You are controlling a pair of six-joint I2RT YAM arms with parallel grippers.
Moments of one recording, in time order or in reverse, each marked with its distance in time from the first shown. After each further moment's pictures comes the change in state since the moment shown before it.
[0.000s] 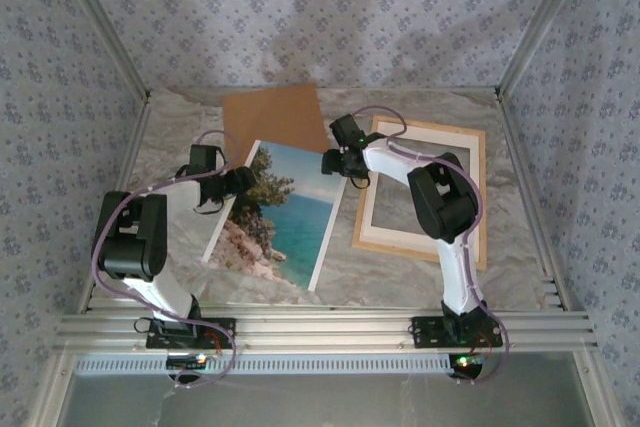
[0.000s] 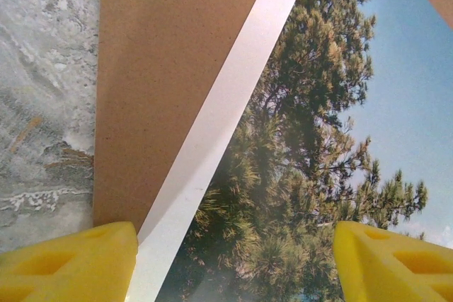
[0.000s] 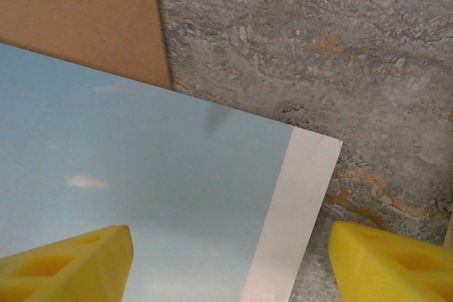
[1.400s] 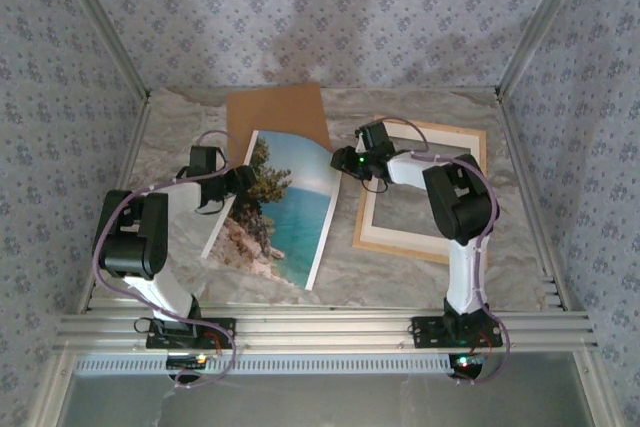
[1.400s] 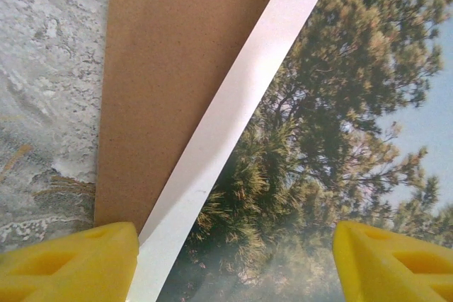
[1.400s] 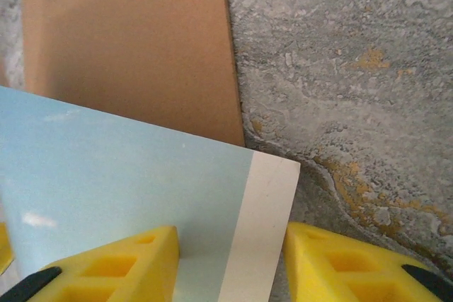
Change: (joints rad) left arm 0.000 0.013 -0.021 0.078 0.004 0.000; right arm -0.122 -0.106 -0.323 0.522 -0.394 0.153
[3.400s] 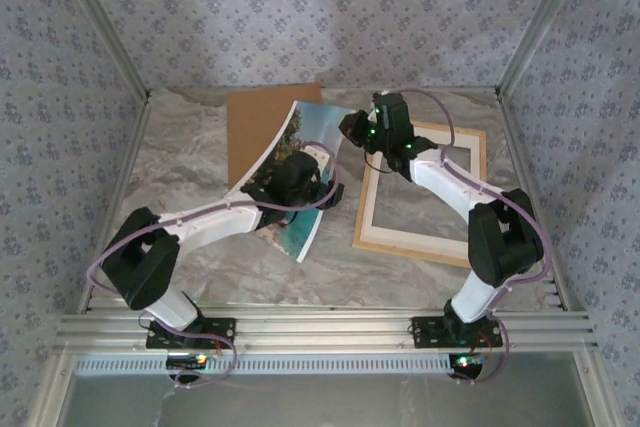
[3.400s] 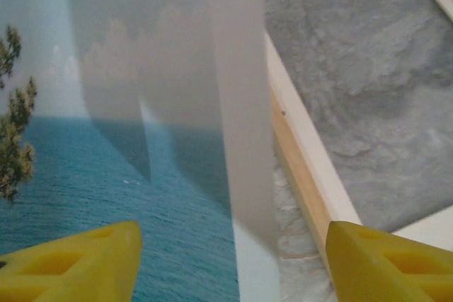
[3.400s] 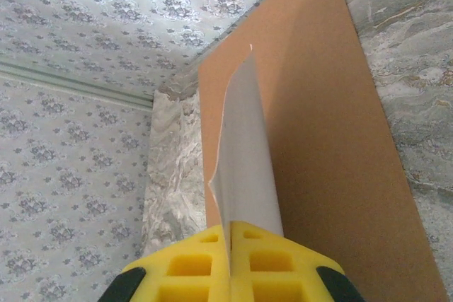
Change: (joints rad) left arm -0.706 -0.098 0.206 -0.065 -0.375 0.208; right arm 0.031 -0.358 0.018 -0.042 0.122 0.245
